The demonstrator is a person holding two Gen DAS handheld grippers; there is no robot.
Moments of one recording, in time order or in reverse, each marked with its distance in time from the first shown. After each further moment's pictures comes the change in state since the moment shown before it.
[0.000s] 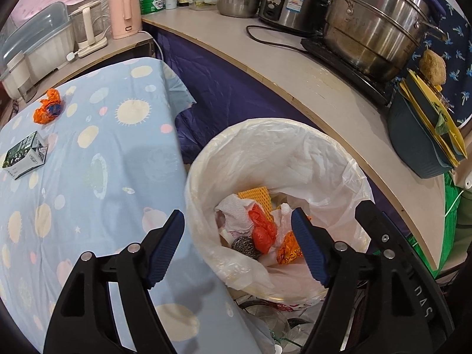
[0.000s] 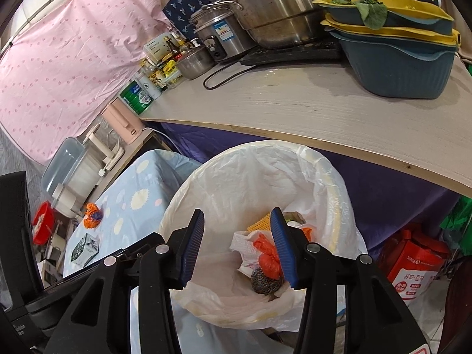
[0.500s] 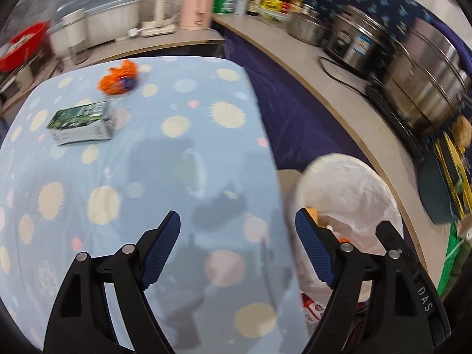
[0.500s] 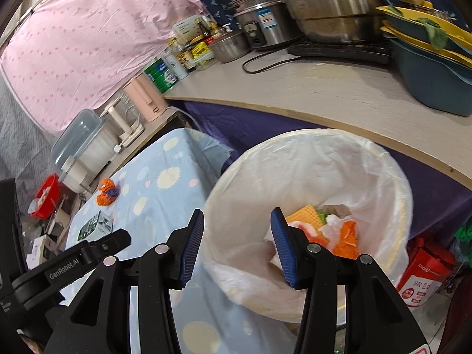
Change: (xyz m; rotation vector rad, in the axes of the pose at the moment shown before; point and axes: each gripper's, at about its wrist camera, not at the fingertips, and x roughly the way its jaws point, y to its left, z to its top) left arm -0.038 0.129 -0.005 -0.244 -0.053 0.082; right arm 0.024 0.081 -0.021 -0.120 0.052 0.047
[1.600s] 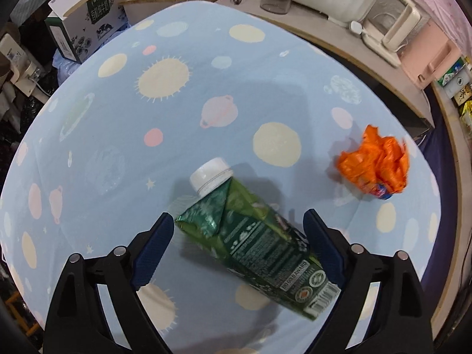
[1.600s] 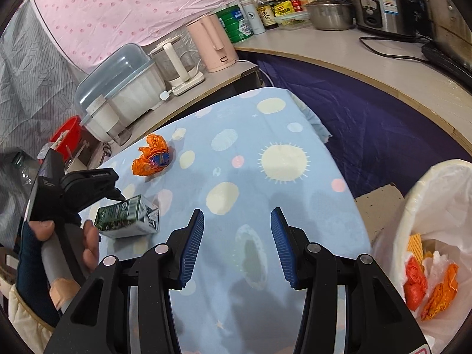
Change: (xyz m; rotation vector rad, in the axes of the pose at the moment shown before) left arm 0.092 0.245 0.117 -0.692 0.122 0.449; right arm 0.140 0.174 0.002 -0.226 0.161 0.126
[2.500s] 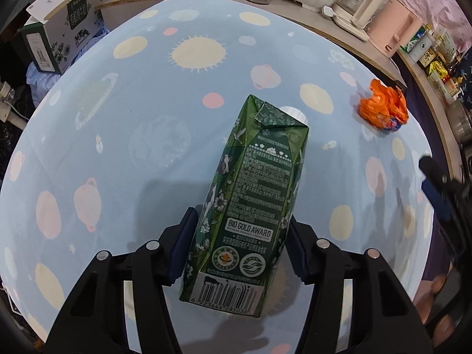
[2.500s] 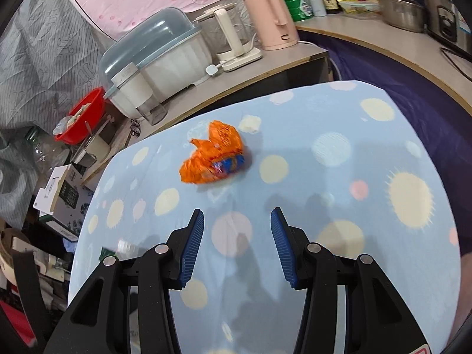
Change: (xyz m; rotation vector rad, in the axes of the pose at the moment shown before) left arm -0.008 0.089 -0.024 0.193 -0.002 -0.149; right arm 0.104 0.103 0.039 -0.099 0.086 0.129
